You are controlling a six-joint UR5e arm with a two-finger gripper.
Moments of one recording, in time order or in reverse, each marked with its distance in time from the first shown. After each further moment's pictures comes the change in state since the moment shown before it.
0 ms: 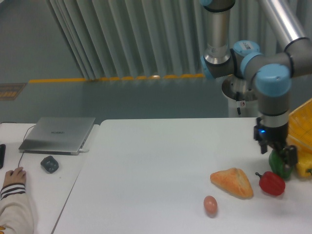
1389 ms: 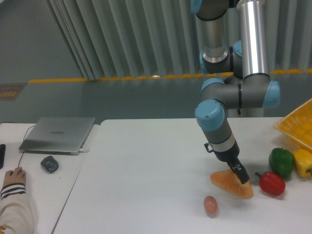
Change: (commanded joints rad) arm -0.124 -0.091 -0.017 -0.002 0.149 -0.071
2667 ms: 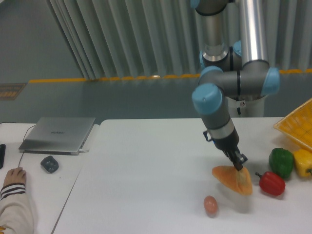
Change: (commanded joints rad) arm 0.003 0.169 0.026 -0.011 -0.017 -0.109
